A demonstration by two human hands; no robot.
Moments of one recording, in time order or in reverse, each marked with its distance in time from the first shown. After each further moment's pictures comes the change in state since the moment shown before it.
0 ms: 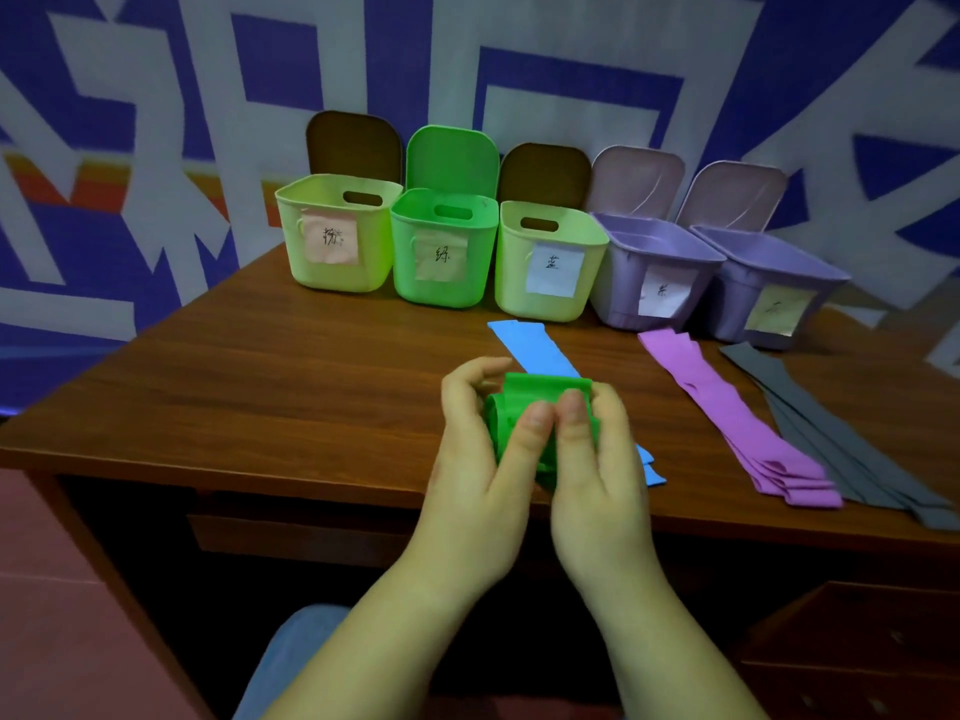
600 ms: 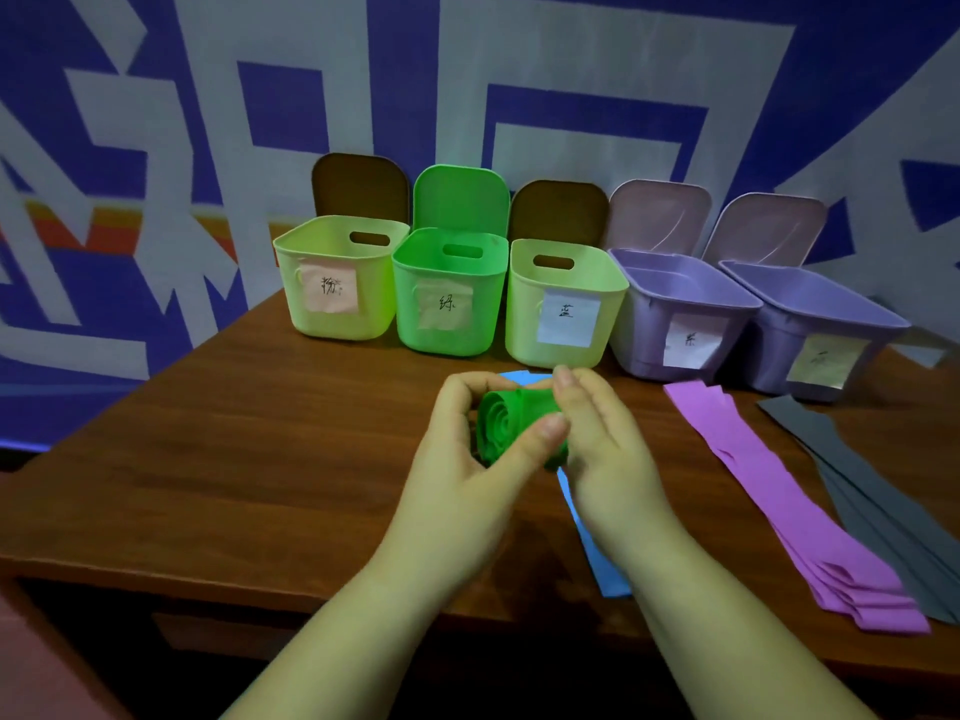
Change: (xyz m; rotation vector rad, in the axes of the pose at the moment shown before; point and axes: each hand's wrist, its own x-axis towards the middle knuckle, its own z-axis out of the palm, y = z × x) left_hand 0.079 -0.016 -0.001 -0.117 -0.038 -0.108; right_hand 0.105 0.023 0.002 0.192 -0.175 0.214
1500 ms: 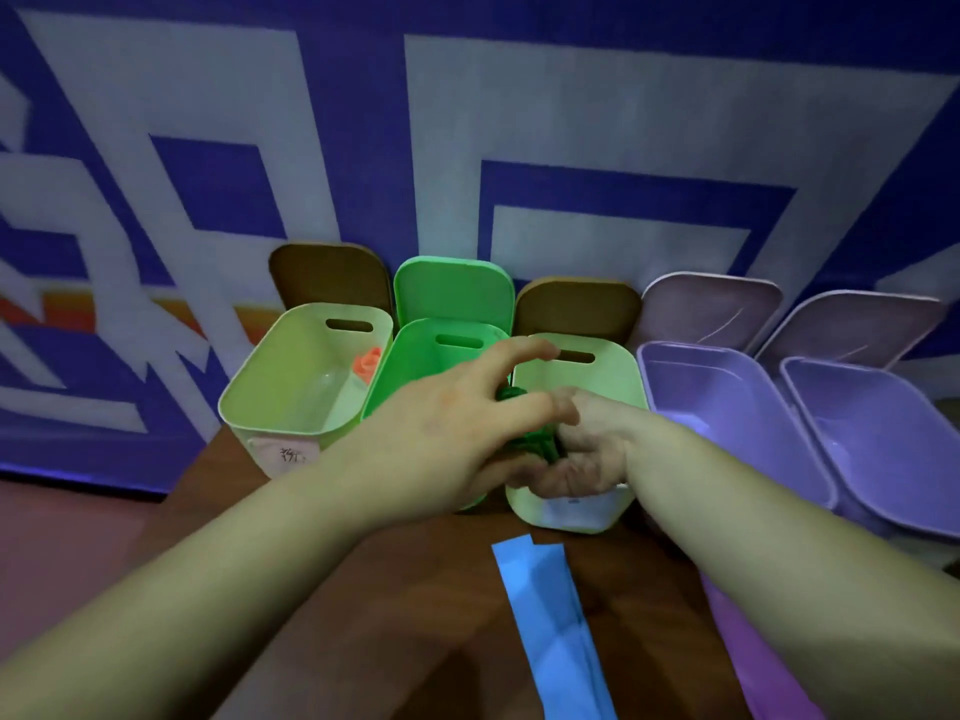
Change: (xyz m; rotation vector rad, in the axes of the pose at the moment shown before) left_hand 0.312 0.069 -0.023 1.219 -0.576 0.531; right_hand 0.319 -0.062 -0.025 0.184 -0.567 1.134
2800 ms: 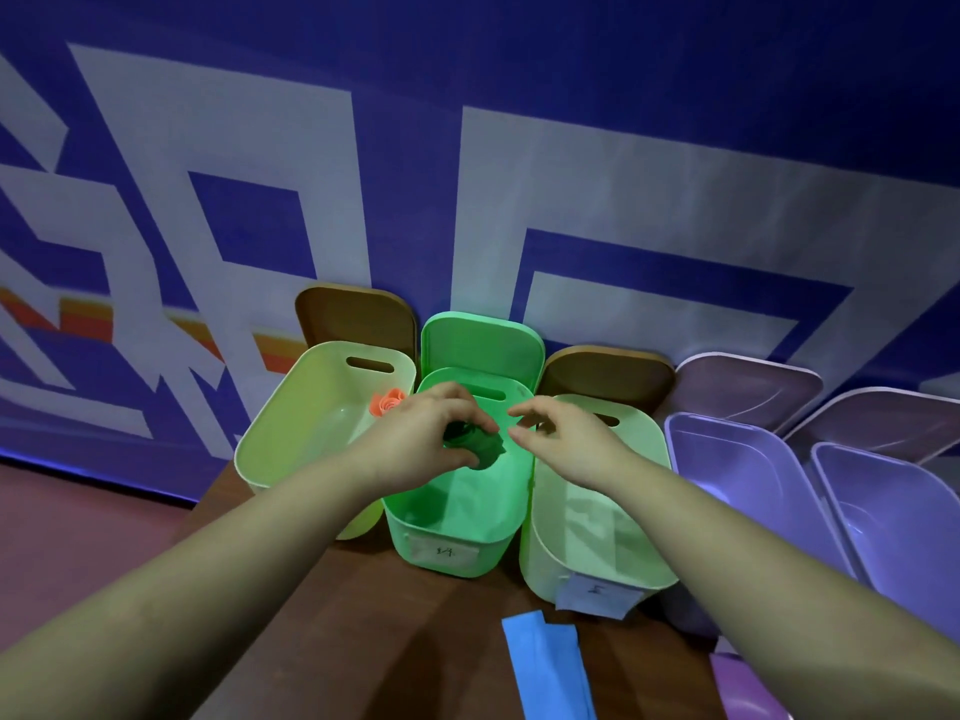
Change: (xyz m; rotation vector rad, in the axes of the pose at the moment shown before) left_hand 0.015 -0.118 0.039 -0.406 -0.182 -0.541; right_hand 0.077 -0.052 -0.037 -1.065 0.530 -0.459
